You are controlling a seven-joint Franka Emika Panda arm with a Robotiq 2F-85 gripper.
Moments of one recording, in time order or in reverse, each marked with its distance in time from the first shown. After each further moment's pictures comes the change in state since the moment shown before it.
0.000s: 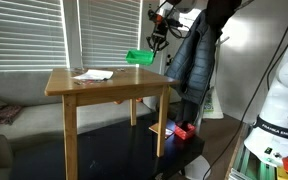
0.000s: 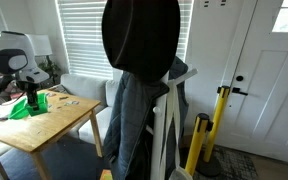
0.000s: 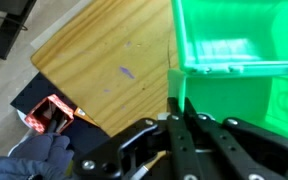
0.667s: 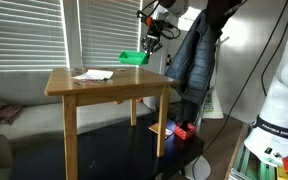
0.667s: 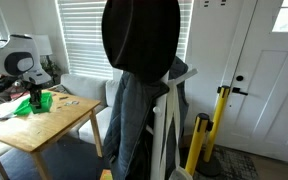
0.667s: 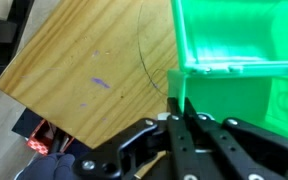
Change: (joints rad) arm 0.043 0.101 -0.031 0.087 0.019 0.019 0.155
